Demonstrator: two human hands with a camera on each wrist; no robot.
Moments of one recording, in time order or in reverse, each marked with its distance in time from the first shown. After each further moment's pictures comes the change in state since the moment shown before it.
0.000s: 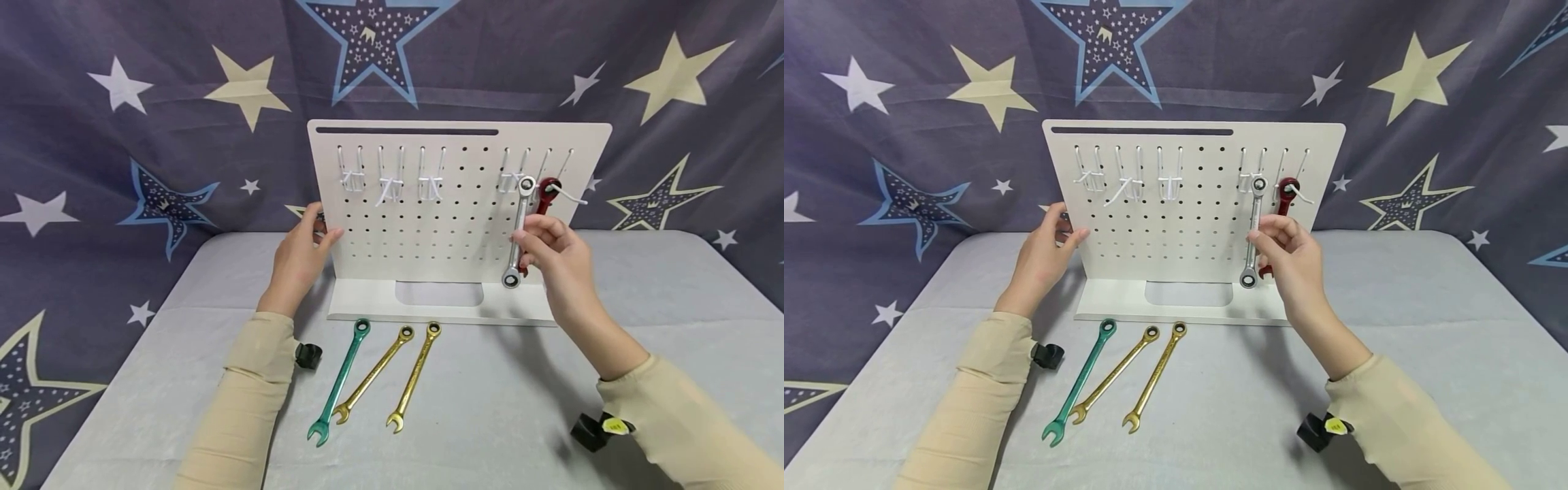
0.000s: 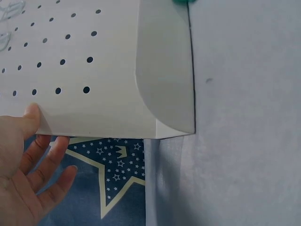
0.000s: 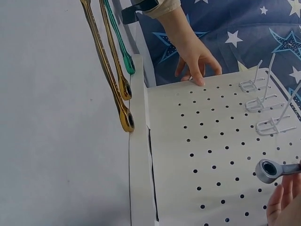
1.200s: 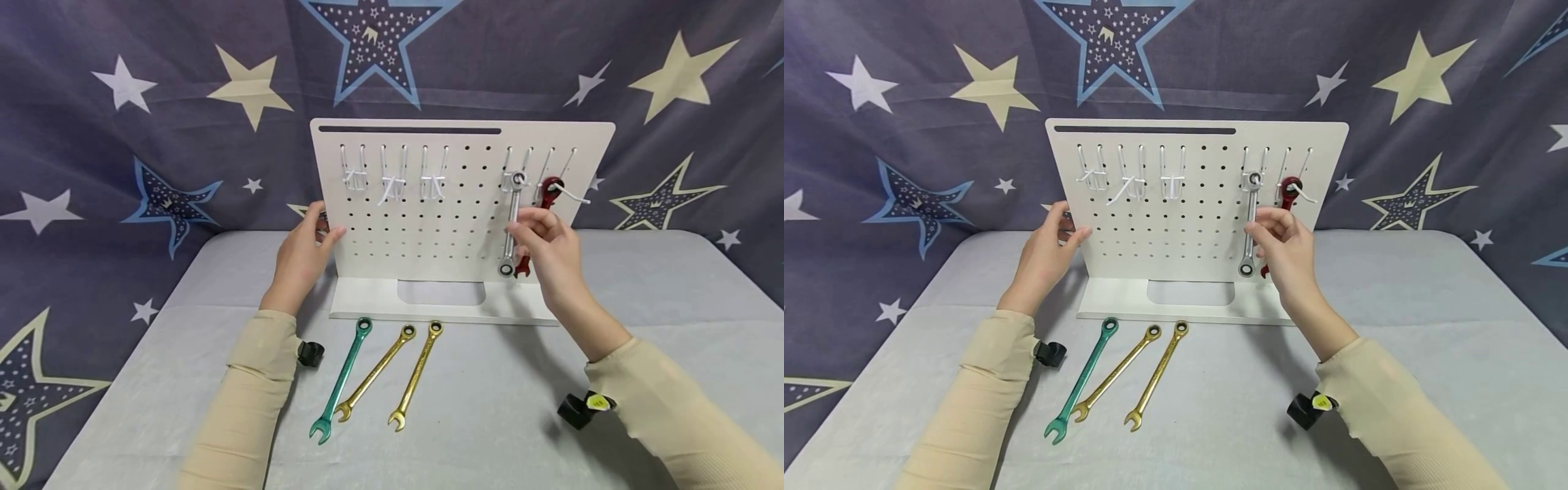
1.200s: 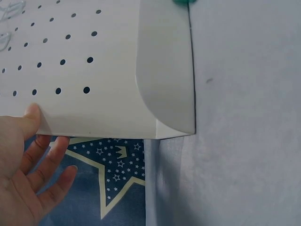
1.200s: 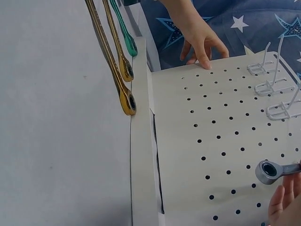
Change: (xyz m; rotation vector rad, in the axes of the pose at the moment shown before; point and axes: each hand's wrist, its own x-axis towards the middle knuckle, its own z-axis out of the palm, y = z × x) left_hand 0.000 0.002 -0.001 0.008 0.021 0.011; right_hand 0.020 0.012 0.003 -0.033 0.026 -0.010
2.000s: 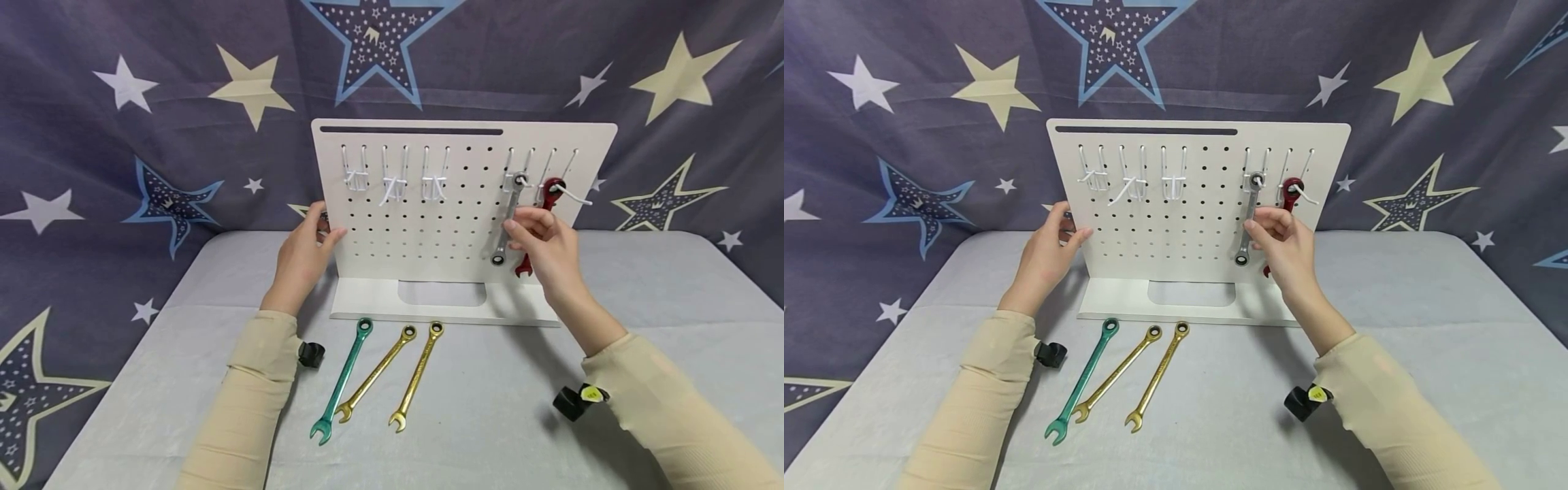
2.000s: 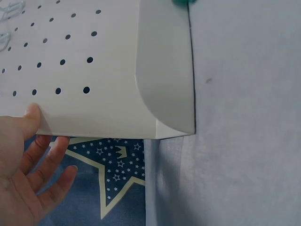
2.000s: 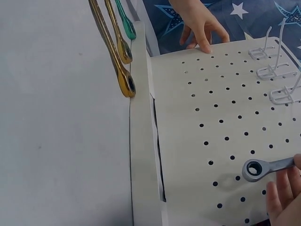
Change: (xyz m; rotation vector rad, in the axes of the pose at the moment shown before) left_hand 0.000 -0.002 0.000 -0.003 0.003 0.018; right_hand 0.011 0.012 -0.005 -0.051 -0.004 -0.032
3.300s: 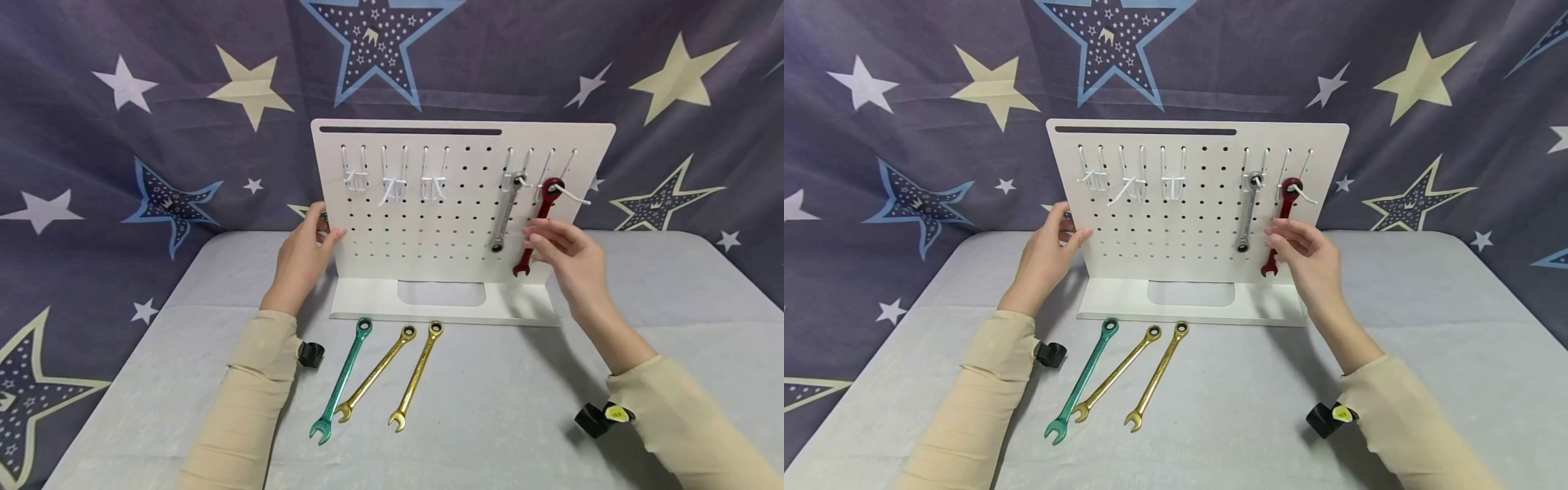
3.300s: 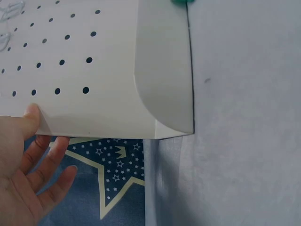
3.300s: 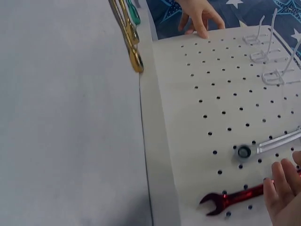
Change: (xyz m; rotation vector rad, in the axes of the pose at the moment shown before) left_hand -0.001 0.002 -0.001 -0.003 -0.005 0.002; right_hand -0.014 0.000 -0.036 -0.032 -0.063 -0.063
